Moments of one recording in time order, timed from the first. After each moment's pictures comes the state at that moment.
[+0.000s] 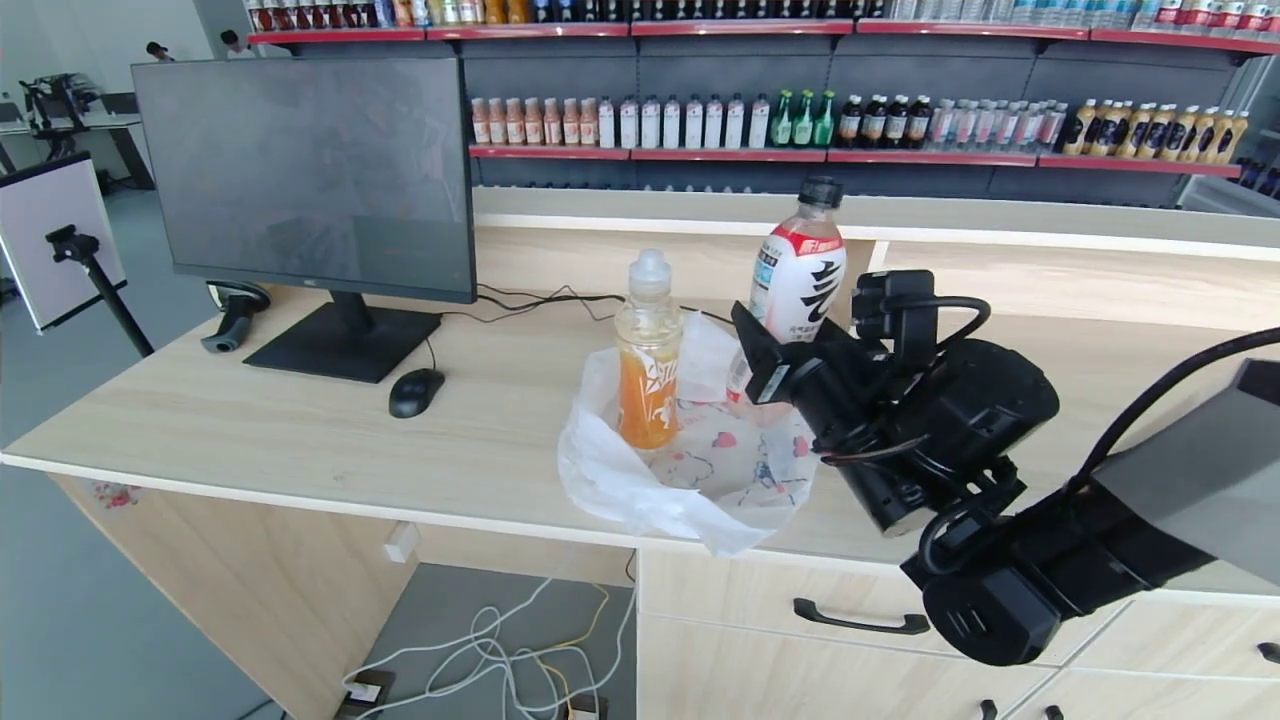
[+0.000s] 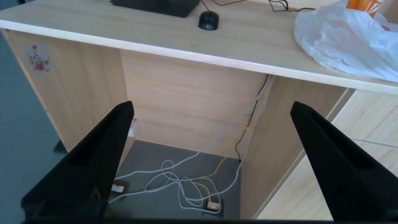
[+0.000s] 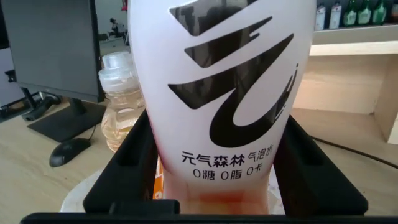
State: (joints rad) left arm 0.00 0.00 0.00 -0.01 0.00 -0.02; right arm 0.60 2.06 -0.86 -1.57 -0.26 0.01
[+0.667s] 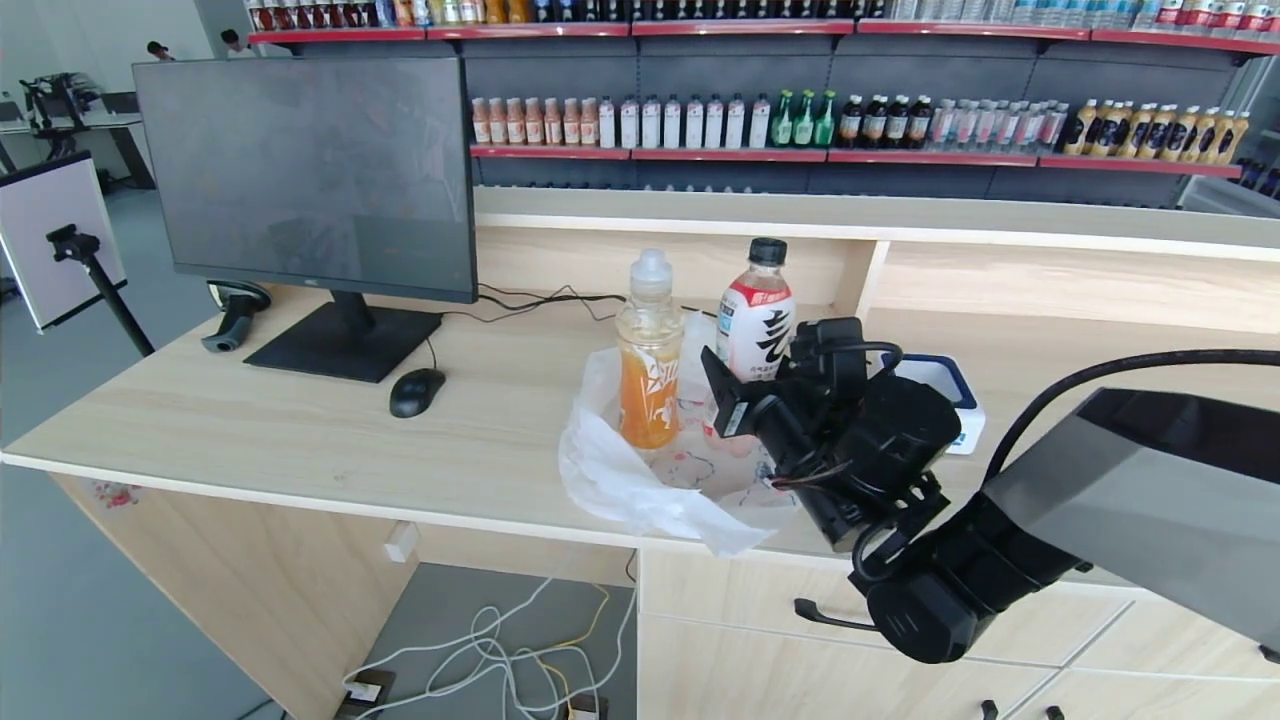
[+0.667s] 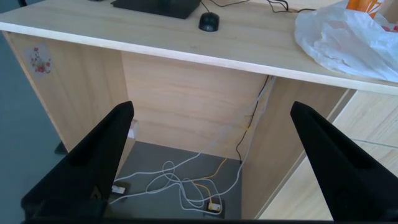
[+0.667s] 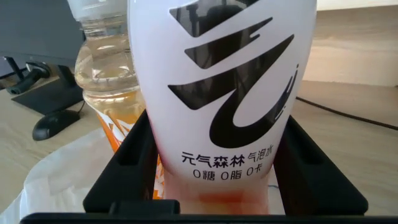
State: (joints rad) left arm 0.00 0.00 0.00 -0.01 0.00 -0.02; right arm 0.60 2.21 -0.93 -1.57 -0.26 0.01
